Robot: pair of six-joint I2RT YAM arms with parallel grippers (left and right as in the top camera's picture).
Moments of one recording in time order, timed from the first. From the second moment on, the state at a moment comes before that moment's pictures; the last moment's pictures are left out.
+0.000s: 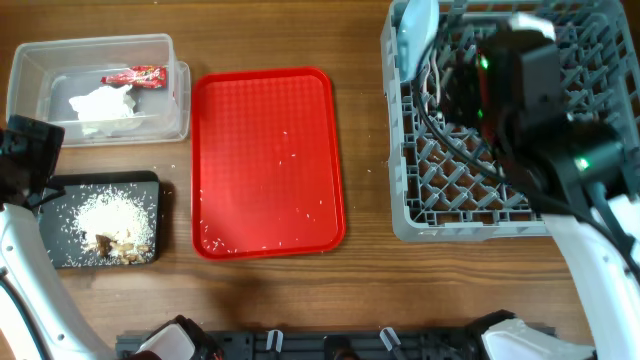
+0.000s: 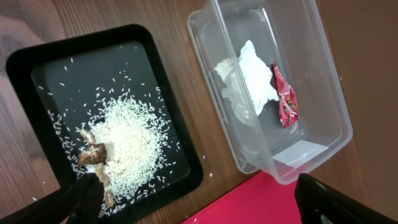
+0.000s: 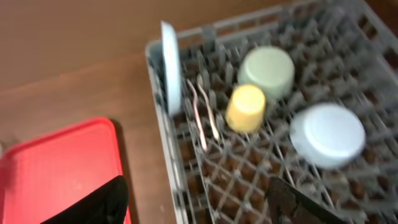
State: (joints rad) left arm 0.61 1.32 1.42 -1.07 -0.01 -0.71; right arm 0.37 1.32 1.64 -1.12 0.38 0.50
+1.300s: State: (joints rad) left arm 0.61 1.32 1.42 -1.07 -0.01 -0.71; right arm 0.58 0.62 0.37 -0.10 0.24 0.49
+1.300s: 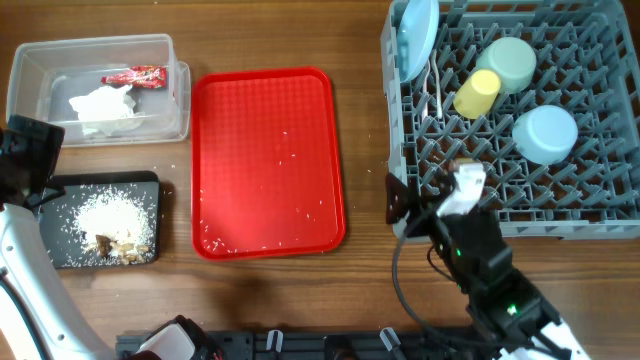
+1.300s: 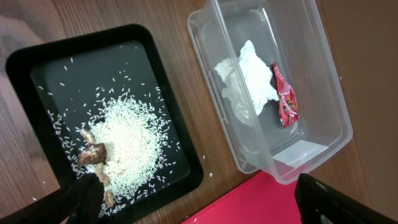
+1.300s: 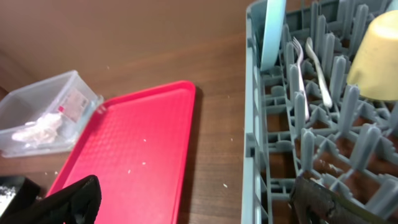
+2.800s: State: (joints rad) left arm 0.61 1.32 1.42 -1.07 -0.01 -0.71; right arm 0.06 0.02 0.01 0.00 -0.08 0.23
